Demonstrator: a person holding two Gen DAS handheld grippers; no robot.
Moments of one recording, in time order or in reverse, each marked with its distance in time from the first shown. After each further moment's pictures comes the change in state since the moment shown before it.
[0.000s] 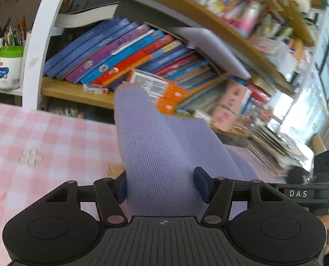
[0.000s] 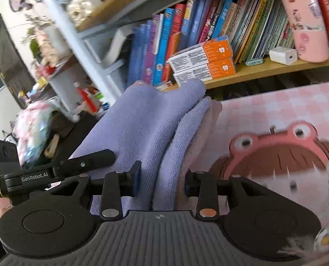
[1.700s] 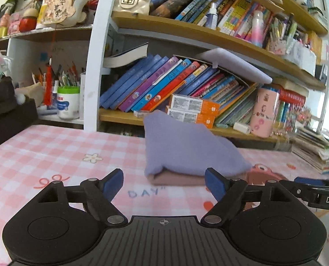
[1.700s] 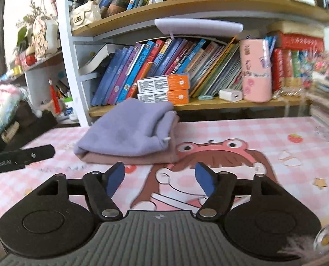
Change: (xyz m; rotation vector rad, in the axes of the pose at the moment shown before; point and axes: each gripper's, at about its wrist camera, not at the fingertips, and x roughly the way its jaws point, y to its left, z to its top) left arm -0.076 -0.049 -0.081 0.141 -0.214 0.343; right arm -0.072 0.027 -0.091 -0.238 -0.237 -0.332
